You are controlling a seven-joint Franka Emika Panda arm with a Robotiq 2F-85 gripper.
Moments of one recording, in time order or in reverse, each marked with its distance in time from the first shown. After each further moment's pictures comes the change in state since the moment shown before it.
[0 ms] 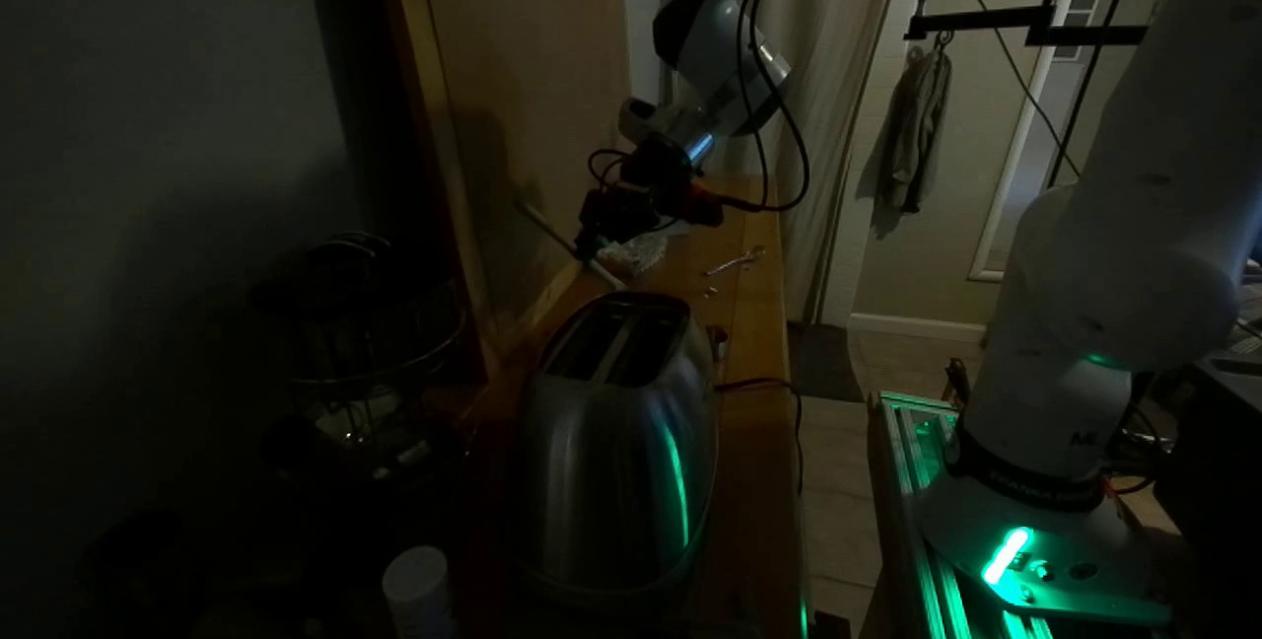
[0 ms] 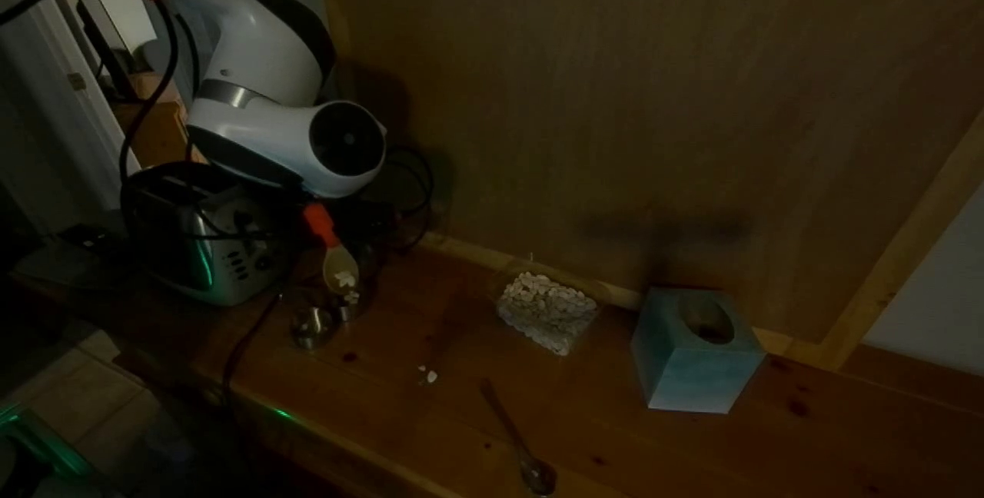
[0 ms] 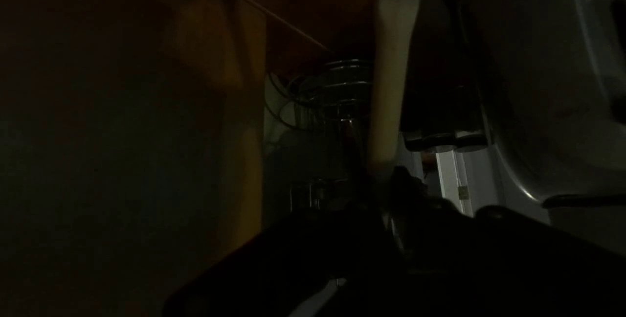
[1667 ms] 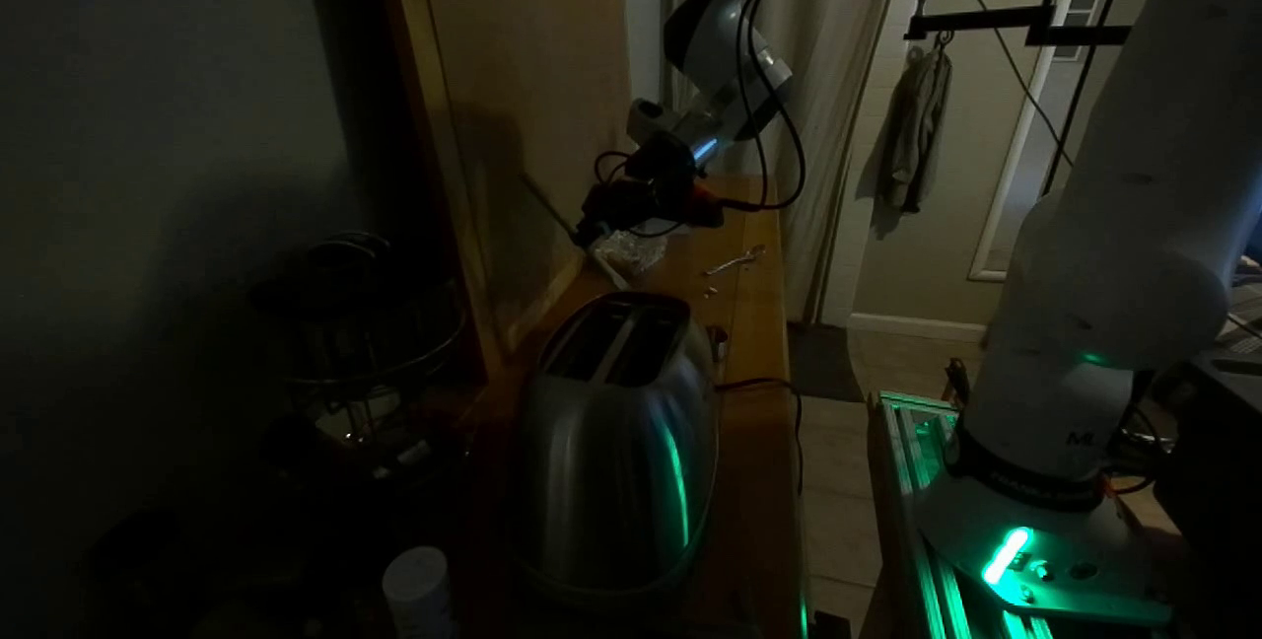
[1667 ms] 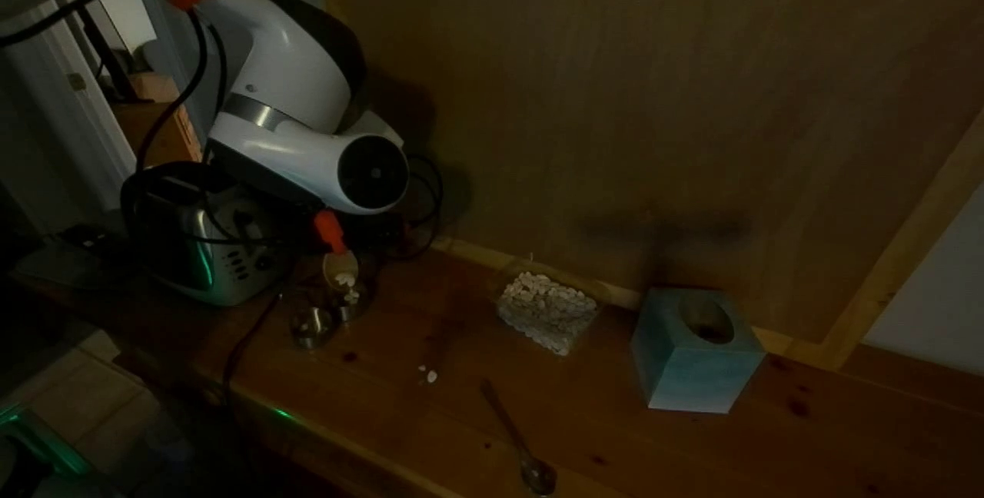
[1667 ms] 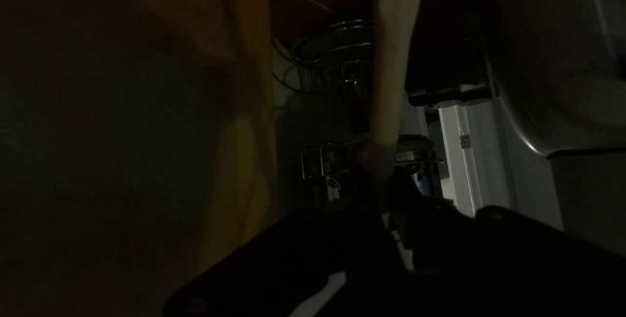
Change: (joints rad) arm -0.053 0.057 -0.030 0.041 0.076 -0.143 -0.028
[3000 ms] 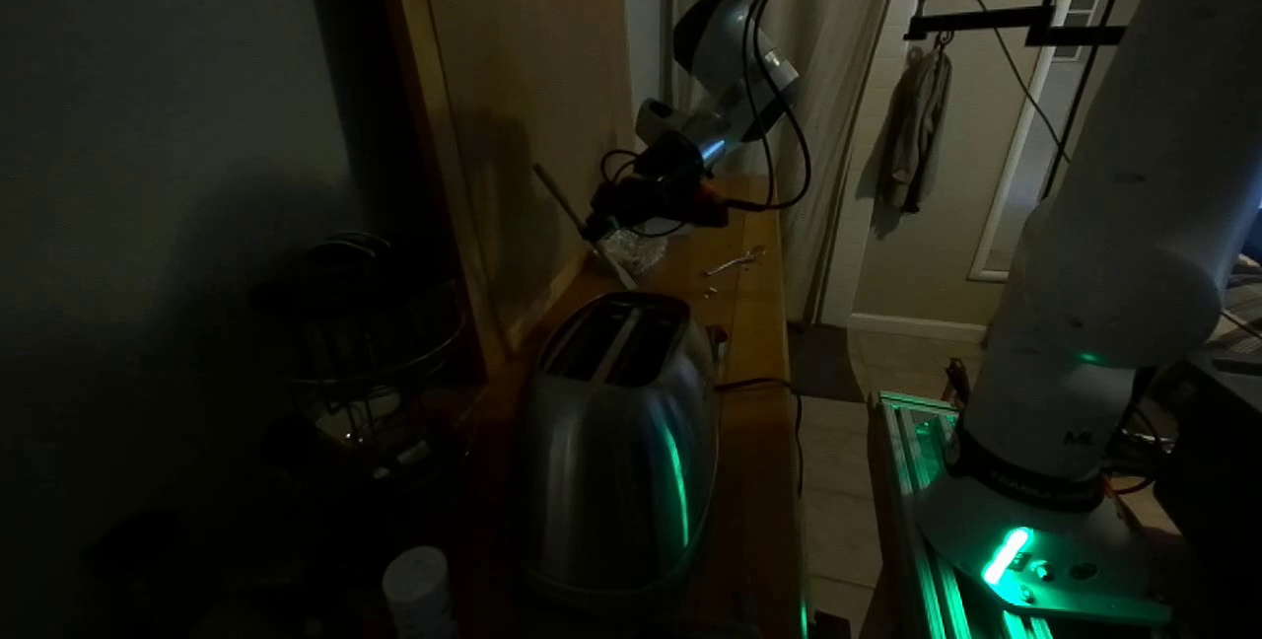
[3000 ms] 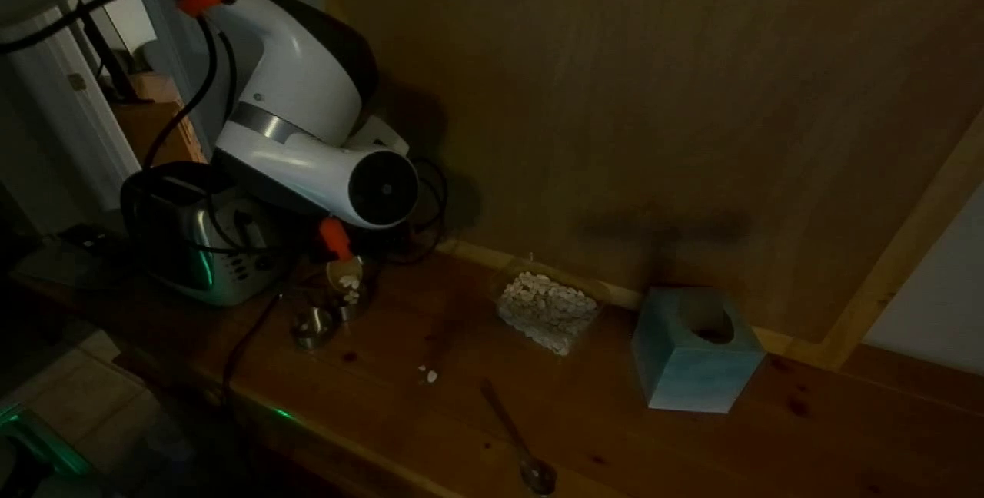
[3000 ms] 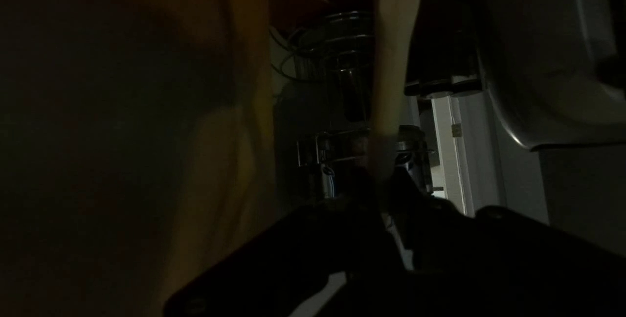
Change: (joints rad) arm -0.035 0.017 -0.019 0.012 -0.001 -0.069 -0.050
